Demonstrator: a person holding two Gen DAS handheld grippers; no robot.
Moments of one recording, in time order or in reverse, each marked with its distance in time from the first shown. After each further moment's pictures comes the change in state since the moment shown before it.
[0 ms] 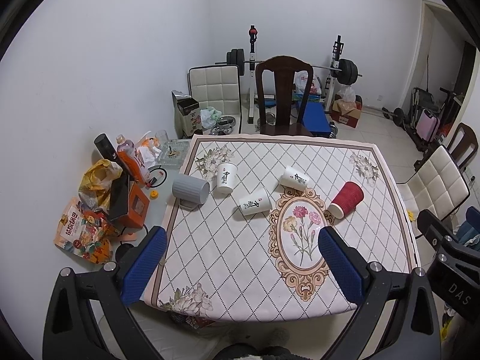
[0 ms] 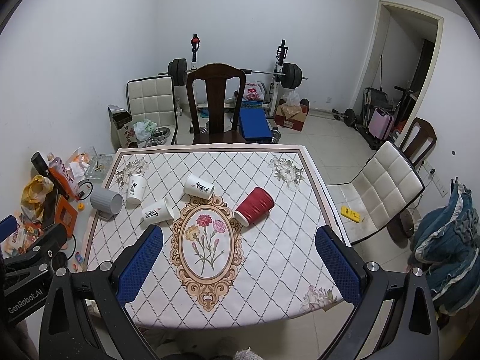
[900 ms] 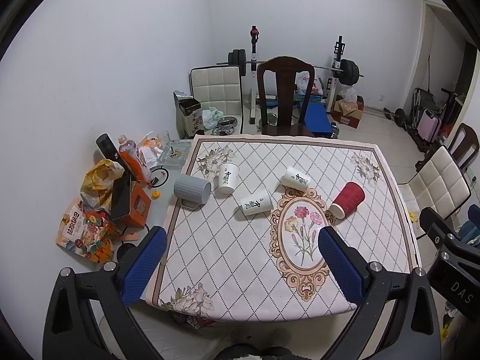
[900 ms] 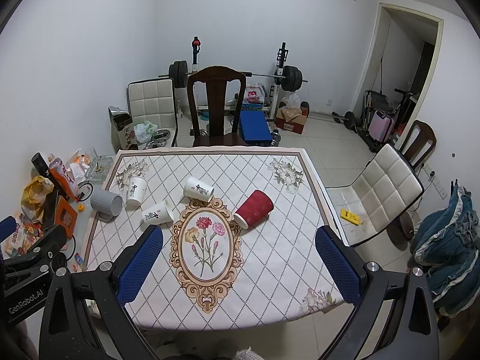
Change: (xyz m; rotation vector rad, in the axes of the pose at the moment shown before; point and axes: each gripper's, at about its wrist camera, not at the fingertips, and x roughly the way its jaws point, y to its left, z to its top) left arm 0.003 0.001 0.000 0.000 0.001 0.006; right arm 0.000 0.006 0.008 0.001 -0.006 -0.001
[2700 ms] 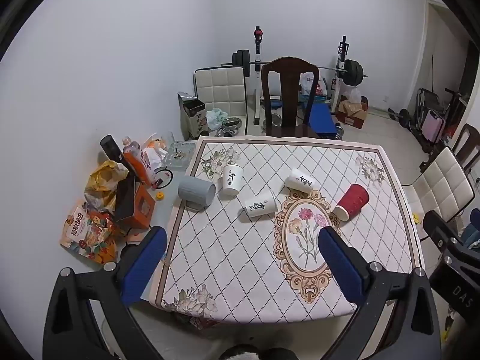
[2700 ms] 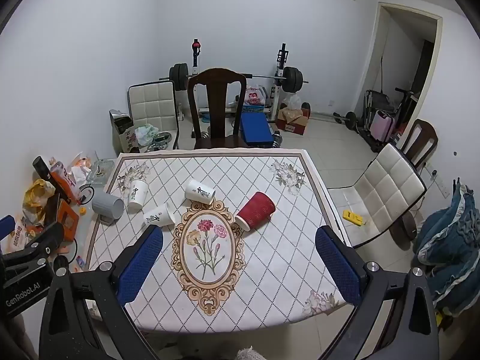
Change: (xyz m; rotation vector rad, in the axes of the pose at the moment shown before) left arm -0.001 0.010 -0.002 -0.003 -0.004 0.009; right arm -0.002 0.002 0.003 0.000 -0.003 0.001
